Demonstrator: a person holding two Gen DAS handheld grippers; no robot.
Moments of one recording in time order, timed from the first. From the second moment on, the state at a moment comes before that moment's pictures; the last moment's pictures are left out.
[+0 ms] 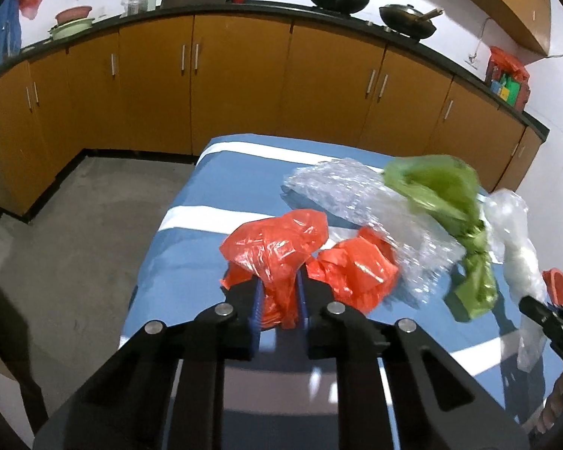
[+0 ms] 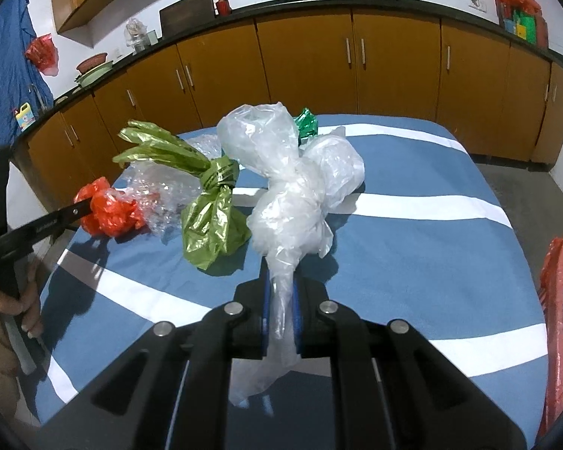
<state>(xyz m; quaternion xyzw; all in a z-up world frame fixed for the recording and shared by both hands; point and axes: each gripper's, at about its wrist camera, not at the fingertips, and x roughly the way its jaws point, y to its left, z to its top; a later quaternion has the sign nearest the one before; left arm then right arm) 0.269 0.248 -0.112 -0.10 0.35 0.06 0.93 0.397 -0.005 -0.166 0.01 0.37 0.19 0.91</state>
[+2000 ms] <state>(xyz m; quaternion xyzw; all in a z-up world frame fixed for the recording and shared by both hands) 0.251 -0.045 -0.008 -0.07 0.24 -0.18 0.95 0.298 -0.277 -0.097 0.10 0.28 -0.04 0.95</state>
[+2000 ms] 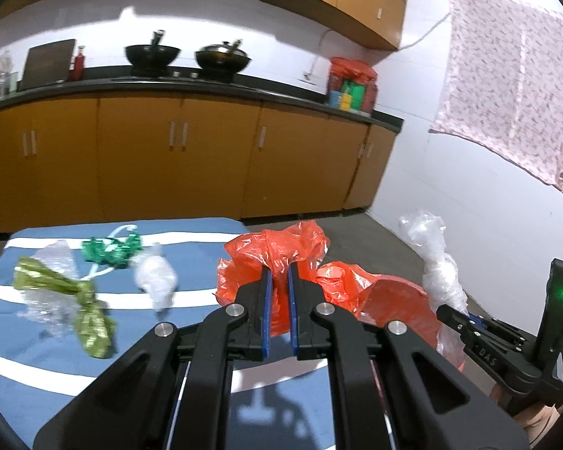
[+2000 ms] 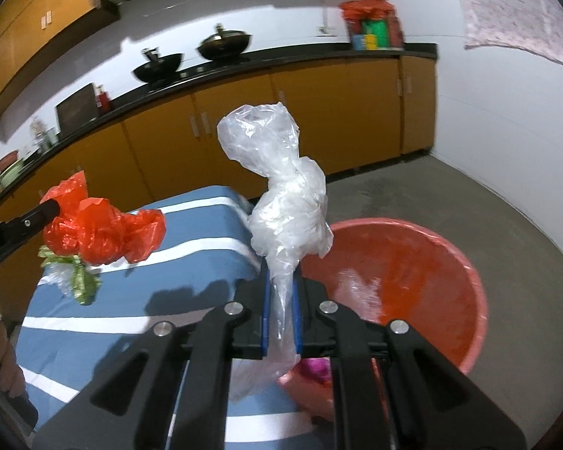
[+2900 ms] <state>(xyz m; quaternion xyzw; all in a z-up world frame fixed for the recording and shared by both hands) 0.283 -0.187 -0.061 -0.01 0.31 -0.28 0.91 0.303 -0.372 -0.149 0.15 0.31 -0.11 0.93</state>
